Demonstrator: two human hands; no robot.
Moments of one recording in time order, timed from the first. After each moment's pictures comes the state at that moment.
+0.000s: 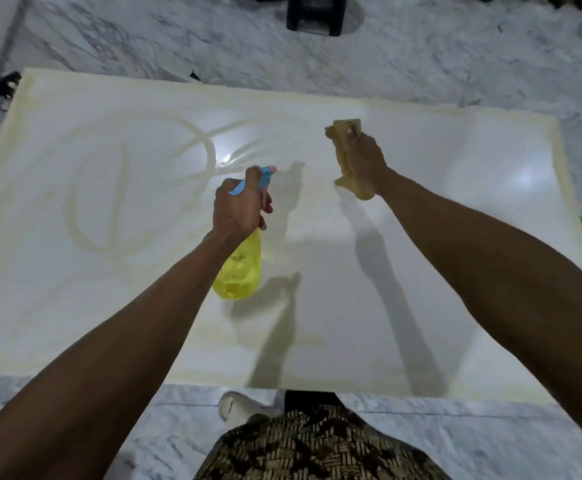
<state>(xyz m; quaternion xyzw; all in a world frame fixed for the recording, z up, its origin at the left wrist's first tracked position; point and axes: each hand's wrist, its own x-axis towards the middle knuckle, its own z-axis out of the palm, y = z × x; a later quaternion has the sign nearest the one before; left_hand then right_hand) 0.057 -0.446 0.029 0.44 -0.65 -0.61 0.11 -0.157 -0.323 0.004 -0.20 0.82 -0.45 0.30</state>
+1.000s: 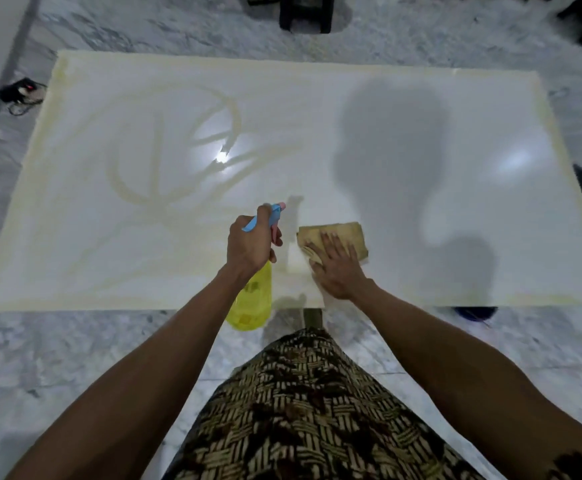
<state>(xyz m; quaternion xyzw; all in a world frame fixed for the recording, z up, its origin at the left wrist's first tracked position) 0.243 -0.394 -0.011 0.40 -0.67 -0.62 0.09 0.147 -0.208 -0.137 -0.39 0.88 -0.01 0.26</state>
